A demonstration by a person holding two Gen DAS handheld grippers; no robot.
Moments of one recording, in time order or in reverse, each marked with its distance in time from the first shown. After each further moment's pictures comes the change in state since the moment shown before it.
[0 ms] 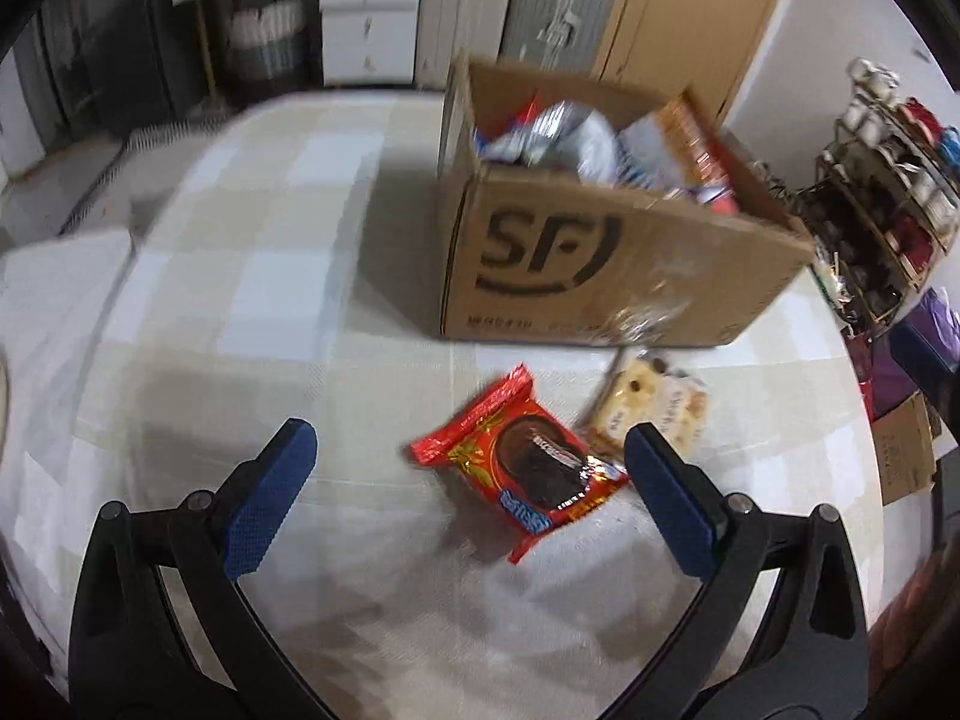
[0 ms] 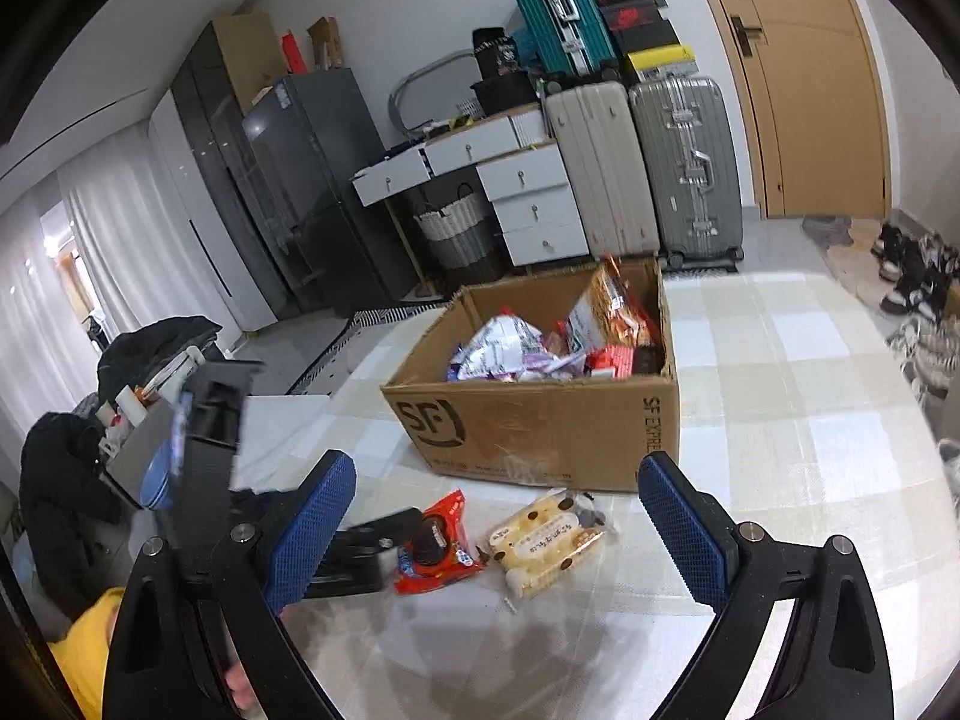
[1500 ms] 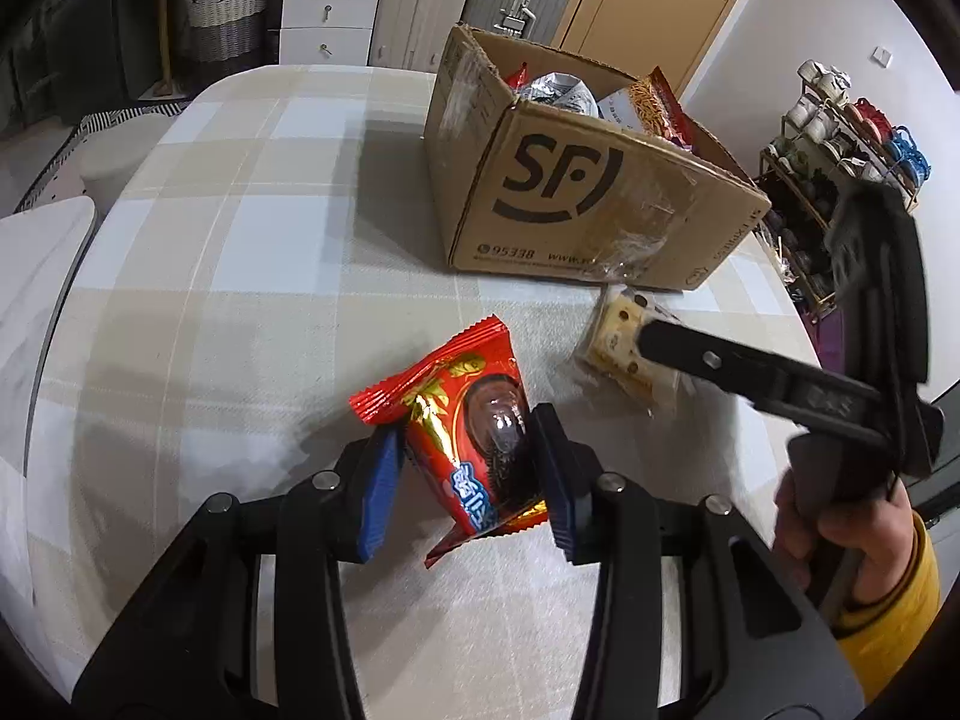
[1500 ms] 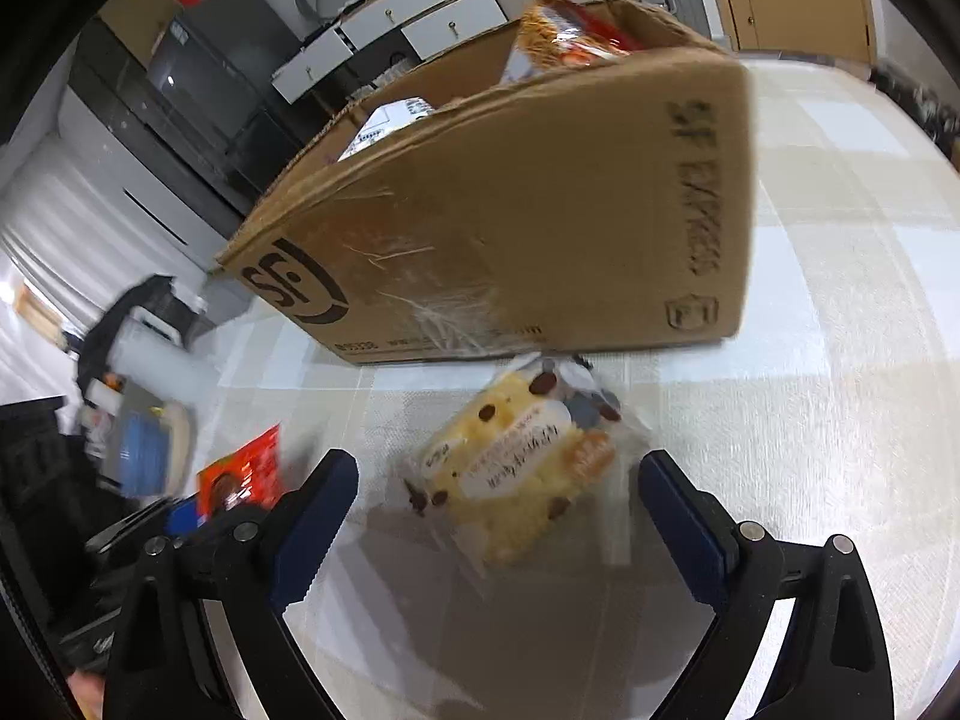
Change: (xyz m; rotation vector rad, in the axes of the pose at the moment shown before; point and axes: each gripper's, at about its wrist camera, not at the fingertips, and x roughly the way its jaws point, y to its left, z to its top) left arm 0.004 0.038 -0.021 0.030 -0.021 -0.182; right arm 0.117 -0.029 -0.038 0.159 0.349 -0.062
